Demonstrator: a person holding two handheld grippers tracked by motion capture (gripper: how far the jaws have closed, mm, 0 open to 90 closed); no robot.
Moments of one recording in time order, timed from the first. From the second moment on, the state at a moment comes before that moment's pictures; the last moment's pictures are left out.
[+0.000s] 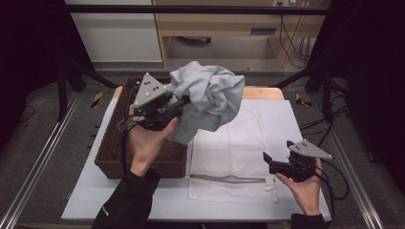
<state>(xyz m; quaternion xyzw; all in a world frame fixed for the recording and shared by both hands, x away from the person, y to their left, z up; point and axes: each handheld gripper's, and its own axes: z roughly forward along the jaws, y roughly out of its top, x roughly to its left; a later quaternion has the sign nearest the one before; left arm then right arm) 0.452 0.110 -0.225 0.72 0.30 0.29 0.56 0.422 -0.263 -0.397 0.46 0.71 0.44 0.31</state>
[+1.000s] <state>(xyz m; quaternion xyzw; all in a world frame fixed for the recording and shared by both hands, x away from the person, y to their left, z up) 0.473 0.003 -0.360 0.81 0.28 0.19 0.48 0.412 -0.284 -0.384 0.48 0.68 0.43 0.34</state>
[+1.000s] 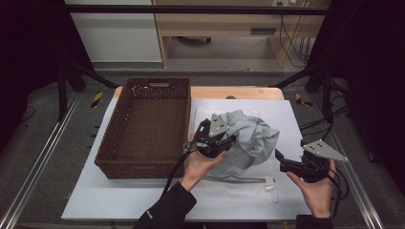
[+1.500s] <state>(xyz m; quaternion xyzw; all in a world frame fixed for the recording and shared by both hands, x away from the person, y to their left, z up) 0.476 -0.014 -0.424 0.85 0.27 0.16 0.43 0.415 -0.277 -0.388 0.47 0.69 0.44 0.32</state>
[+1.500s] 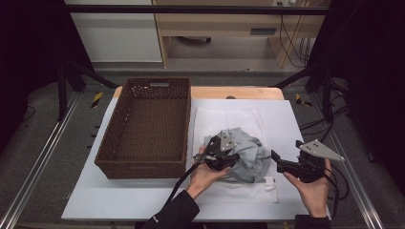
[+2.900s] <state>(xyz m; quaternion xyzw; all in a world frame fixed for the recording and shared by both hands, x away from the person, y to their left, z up) 0.388 0.082 -0.472 0.86 0.26 0.14 0.42 0.475 -0.178 -0.465 0.44 0.77 0.42 0.19</state>
